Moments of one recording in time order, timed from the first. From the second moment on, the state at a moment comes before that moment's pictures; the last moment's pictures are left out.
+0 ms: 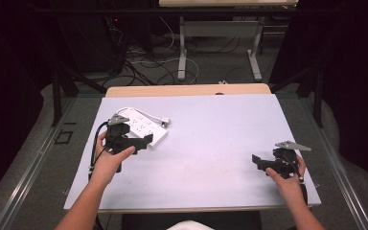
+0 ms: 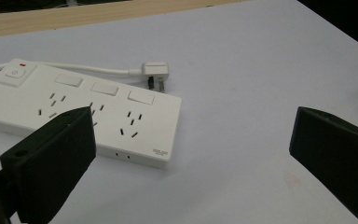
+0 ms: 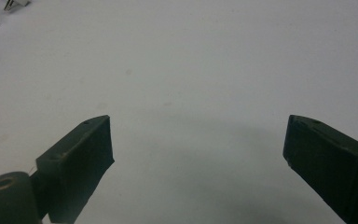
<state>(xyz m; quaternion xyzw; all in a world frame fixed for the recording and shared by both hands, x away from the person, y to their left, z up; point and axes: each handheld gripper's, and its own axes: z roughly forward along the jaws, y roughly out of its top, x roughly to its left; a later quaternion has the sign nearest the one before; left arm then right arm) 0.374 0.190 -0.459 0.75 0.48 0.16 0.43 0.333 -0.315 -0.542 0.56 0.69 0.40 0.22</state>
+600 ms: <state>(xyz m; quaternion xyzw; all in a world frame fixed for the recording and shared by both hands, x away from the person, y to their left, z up) 0.354 0.227 -0.479 0.73 0.50 0.17 0.44 0.333 -0.316 -0.541 0.56 0.69 0.40 0.22</state>
